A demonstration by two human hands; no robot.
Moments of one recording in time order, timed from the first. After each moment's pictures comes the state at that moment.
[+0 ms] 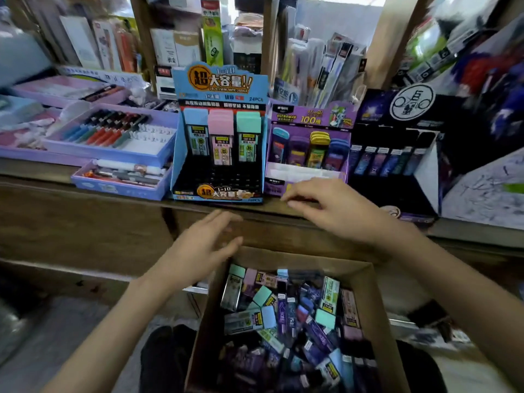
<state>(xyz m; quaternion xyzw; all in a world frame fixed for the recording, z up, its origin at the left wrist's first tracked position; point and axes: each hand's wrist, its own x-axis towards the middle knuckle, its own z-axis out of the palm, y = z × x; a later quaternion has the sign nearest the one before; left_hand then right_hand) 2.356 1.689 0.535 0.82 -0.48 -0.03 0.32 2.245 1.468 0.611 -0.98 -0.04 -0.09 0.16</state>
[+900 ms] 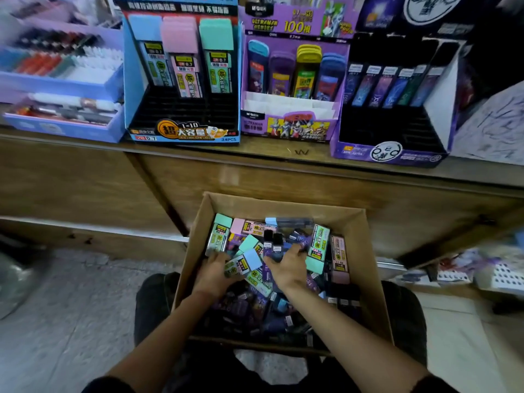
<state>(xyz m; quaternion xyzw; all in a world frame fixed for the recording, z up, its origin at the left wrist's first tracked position) 2.296 1.669 0.312 0.91 -0.21 -0.29 0.22 2.206 1.524 0.330 -0.79 0.48 0.06 0.38</state>
